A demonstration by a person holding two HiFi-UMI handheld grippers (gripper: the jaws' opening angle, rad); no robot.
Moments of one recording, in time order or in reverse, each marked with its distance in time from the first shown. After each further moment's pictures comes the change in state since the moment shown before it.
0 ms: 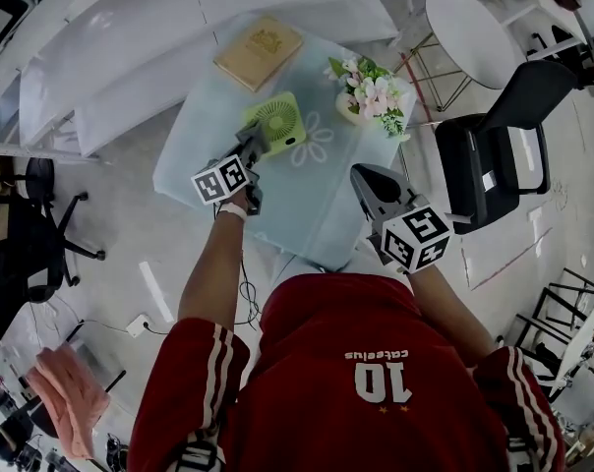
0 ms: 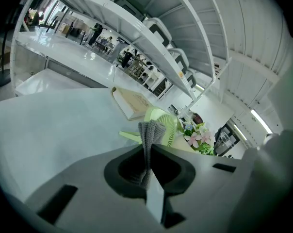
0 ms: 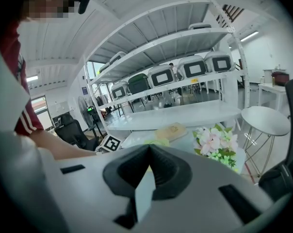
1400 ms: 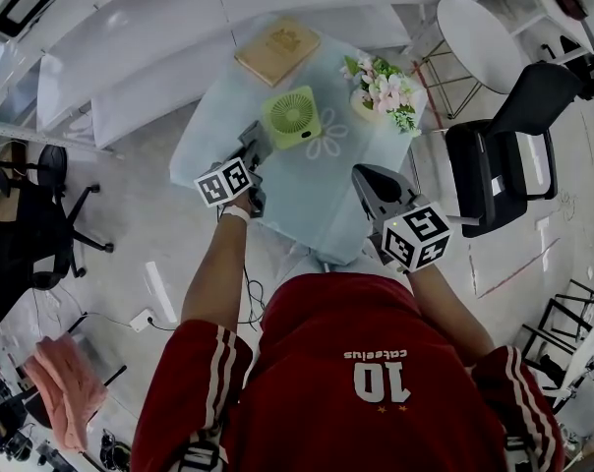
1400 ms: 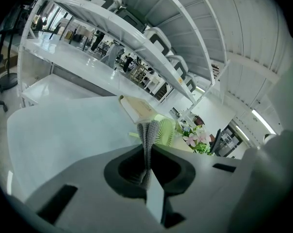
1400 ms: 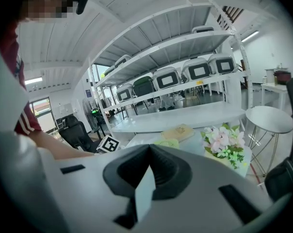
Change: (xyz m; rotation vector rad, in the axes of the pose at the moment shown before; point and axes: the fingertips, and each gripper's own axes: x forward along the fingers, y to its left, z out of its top) left arm -0.054 0.010 0.001 0.011 -0.047 0.026; right arm -0.008 0.041 -0.005 -0.003 -0.040 0.034
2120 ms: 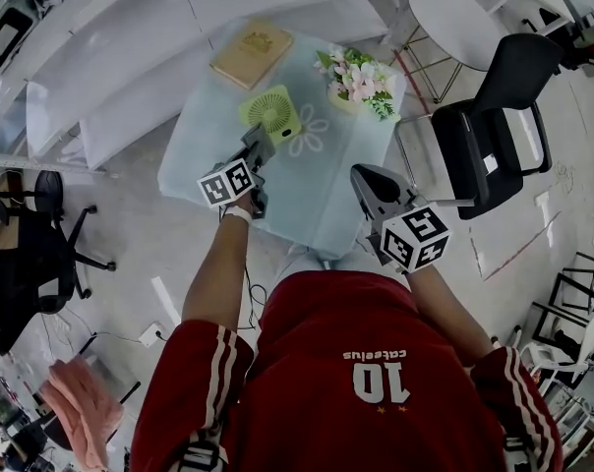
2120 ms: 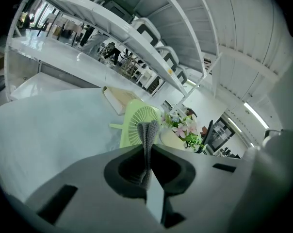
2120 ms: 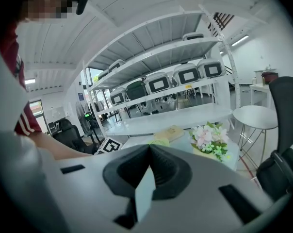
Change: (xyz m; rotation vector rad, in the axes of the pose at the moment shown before) left arm 0.024 -0.045 -0.024 0.060 0.068 -0.072; right arm -0.039 -0.016 -0.008 0.042 -0.042 -0.085
